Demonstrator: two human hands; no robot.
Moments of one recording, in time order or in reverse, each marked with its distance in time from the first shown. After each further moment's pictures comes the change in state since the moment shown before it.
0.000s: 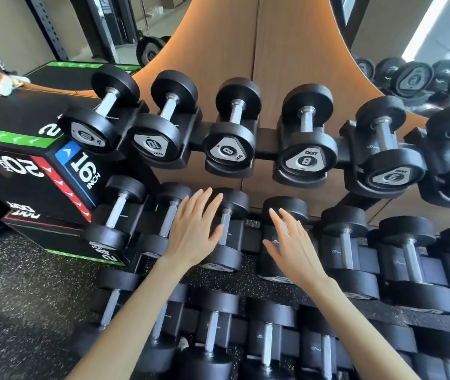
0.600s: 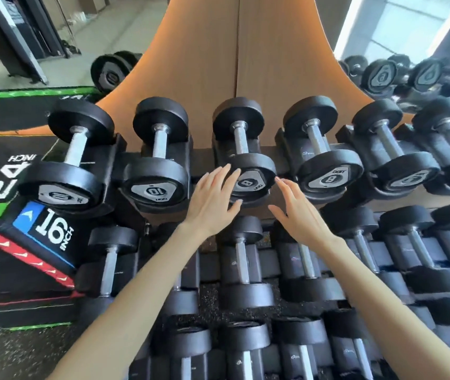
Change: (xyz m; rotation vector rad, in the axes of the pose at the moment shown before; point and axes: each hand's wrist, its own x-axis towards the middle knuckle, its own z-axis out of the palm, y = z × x) left_hand 0.168 -0.120 0.013 -0.140 0.000 0.320; right_hand 0.168 -0.056 0.005 0.046 0.122 0.187
